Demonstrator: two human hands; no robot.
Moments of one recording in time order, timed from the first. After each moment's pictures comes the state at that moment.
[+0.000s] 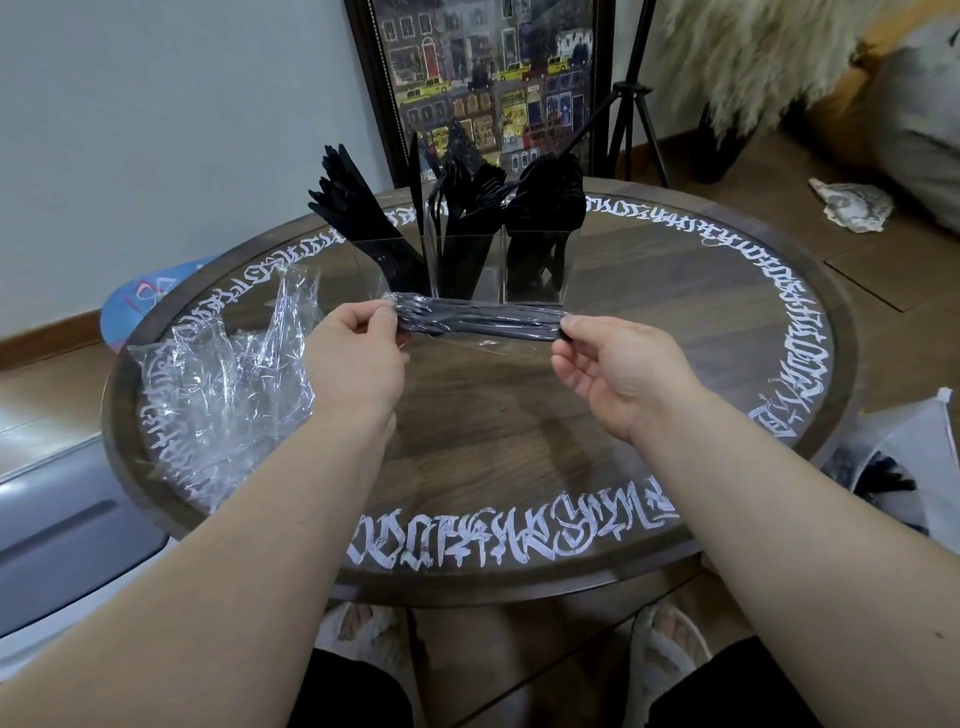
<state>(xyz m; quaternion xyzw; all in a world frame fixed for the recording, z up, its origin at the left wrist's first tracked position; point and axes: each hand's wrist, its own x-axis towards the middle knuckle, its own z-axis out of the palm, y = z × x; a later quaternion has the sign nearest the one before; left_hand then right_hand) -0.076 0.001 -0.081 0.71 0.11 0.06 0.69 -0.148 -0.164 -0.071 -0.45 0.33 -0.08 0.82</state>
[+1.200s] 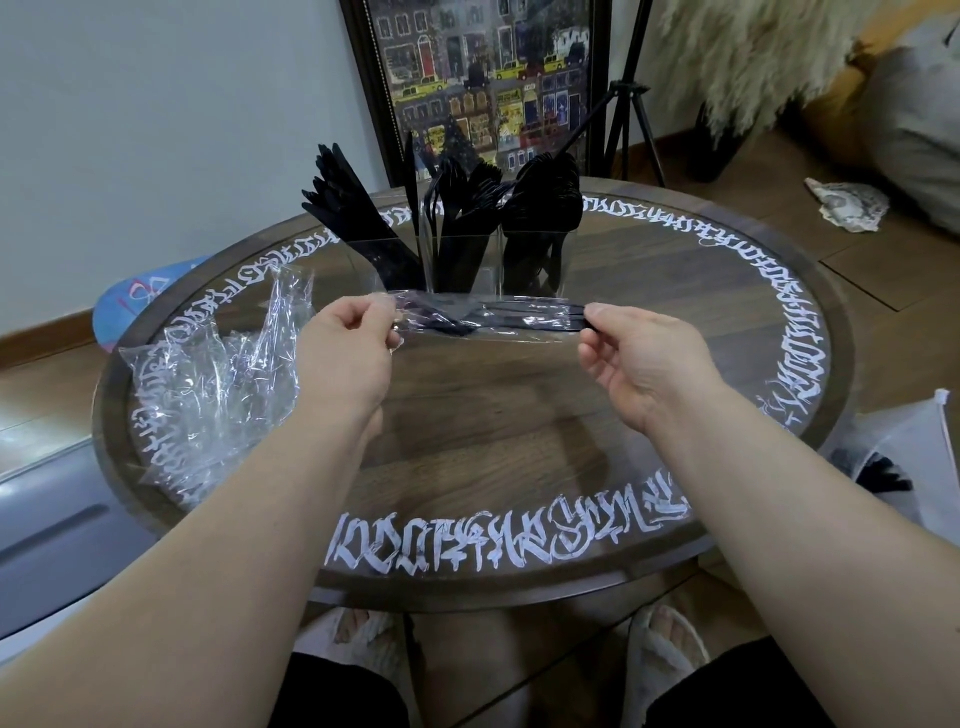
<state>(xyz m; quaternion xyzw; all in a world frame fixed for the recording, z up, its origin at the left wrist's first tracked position) -0.071 0.009 -0.079 0.71 0.08 0.01 0.70 -0.148 -0.177 -0.065 -0.45 0.35 -0.14 0.81</state>
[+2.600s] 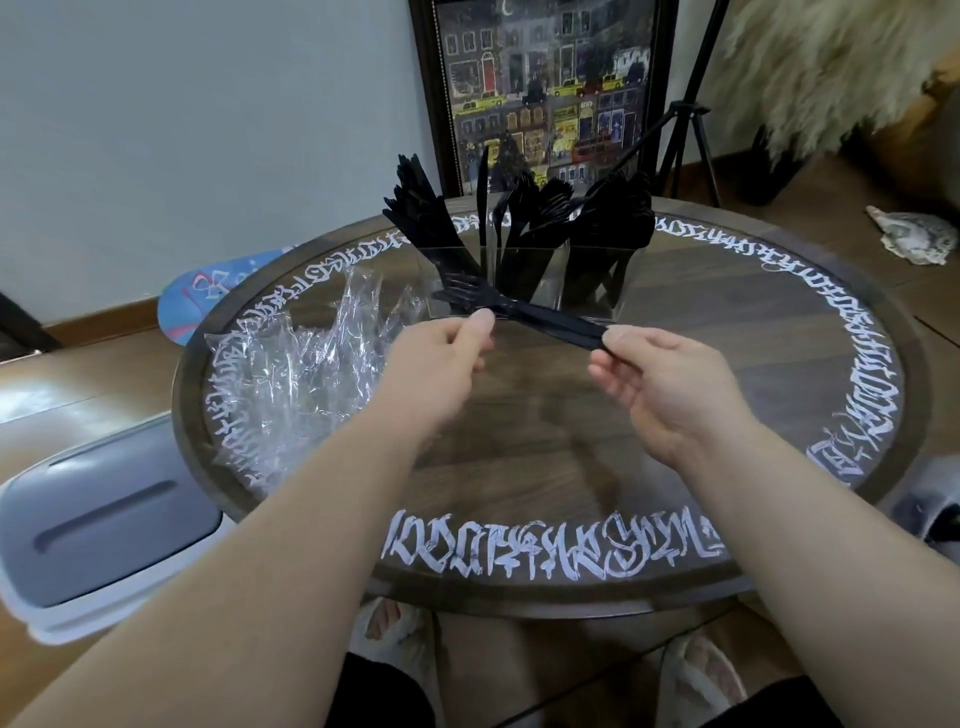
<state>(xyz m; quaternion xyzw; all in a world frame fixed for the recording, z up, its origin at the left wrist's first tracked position) -0.089 0.021 -0.058 0.85 -0.05 -0.09 0.51 -0.144 -0.144 -0.068 -0.48 0.29 -0.13 0.82</state>
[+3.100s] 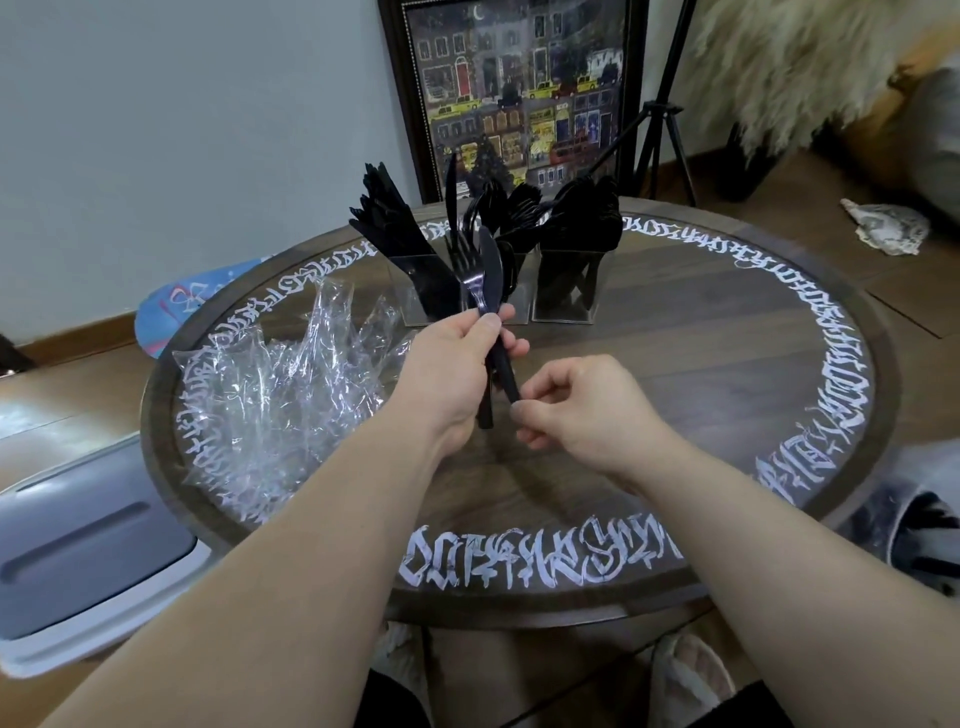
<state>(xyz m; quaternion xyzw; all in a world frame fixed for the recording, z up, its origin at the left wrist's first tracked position) -0.088 -0.022 -0.065 0.66 -0.01 -0.16 0.74 -0.152 -0.131 -0.077 -0.80 0.13 0.02 0.58</state>
